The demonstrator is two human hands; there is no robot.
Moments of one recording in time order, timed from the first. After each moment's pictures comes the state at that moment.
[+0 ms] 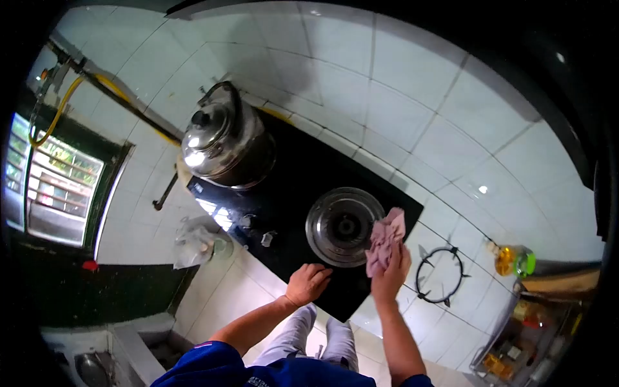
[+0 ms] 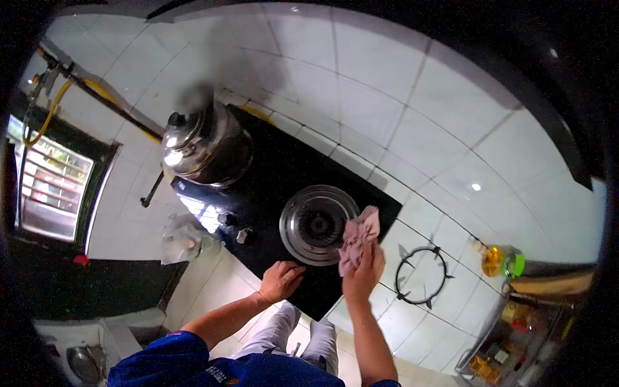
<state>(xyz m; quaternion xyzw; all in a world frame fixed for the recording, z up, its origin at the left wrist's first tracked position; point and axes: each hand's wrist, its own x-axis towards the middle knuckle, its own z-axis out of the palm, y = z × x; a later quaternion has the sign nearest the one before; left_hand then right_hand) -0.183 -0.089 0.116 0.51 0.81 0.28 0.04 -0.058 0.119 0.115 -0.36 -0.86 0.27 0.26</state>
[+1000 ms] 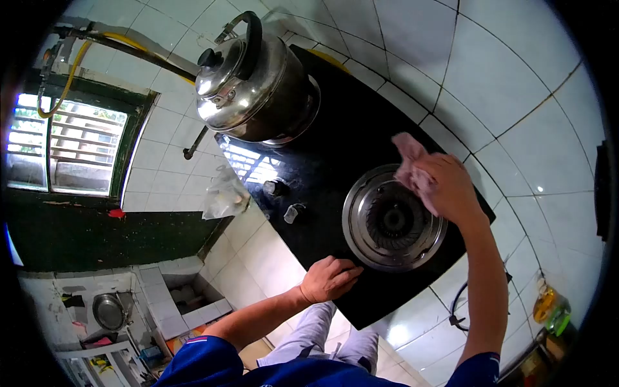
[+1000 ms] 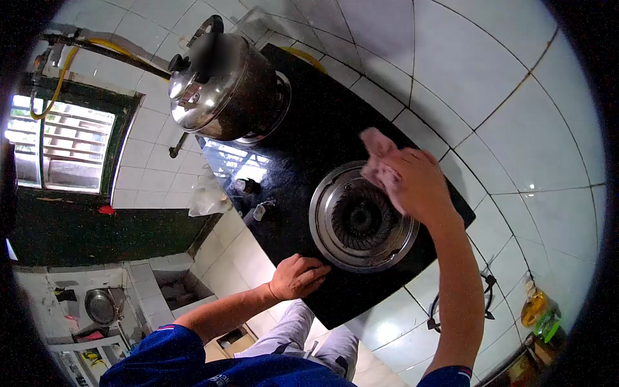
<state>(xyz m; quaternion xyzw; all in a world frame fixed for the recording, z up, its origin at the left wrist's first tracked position) -0.180 -0.089 0.111 0.51 0.82 0.26 0.04 -0.232 0.259 0.142 -0.03 -0.94 0.35 0.01</state>
